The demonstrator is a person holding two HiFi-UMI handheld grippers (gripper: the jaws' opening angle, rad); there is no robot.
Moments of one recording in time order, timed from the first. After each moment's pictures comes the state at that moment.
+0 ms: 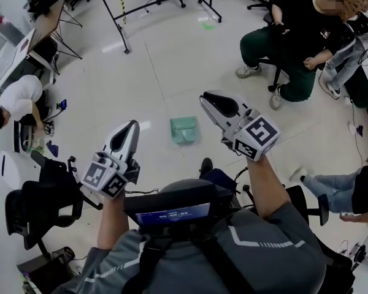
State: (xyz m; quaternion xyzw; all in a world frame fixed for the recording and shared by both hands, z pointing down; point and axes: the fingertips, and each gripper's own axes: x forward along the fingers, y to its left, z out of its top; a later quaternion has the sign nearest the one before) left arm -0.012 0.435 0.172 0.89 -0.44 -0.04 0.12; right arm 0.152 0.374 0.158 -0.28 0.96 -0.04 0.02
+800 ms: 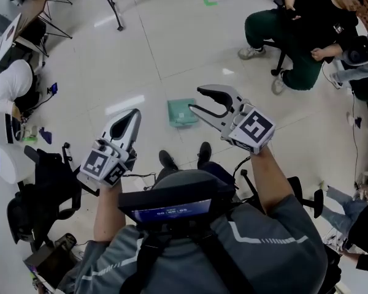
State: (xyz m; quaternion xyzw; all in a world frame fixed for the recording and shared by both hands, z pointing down) left arm -0.047 0.336 0.242 0.90 -0.42 0.02 0.13; right arm 0.084 0.308 0.235 -0.19 0.98 -0.05 -0.09
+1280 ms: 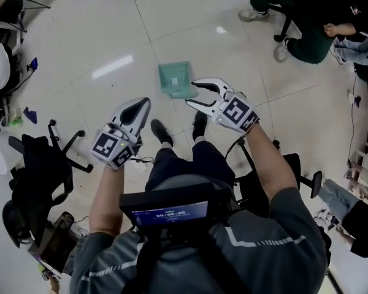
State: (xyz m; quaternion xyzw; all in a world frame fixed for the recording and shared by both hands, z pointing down) left arm -0.039 0.311 0.447 0.90 -0.36 0.05 0.25; right arm 0.059 0.295 0.496 -0.13 0.96 -0.11 -0.23
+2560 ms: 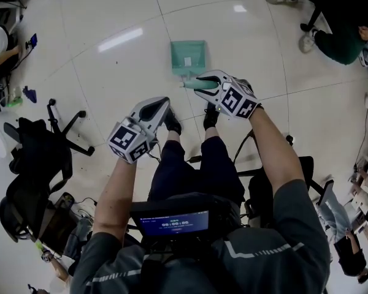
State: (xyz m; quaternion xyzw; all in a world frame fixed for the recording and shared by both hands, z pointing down) left arm -0.042 0.321 0.652 0.88 -0.34 0.09 0.33; right arm 0.022 0.291 0.735 -0.03 0.94 -0.09 -0.33
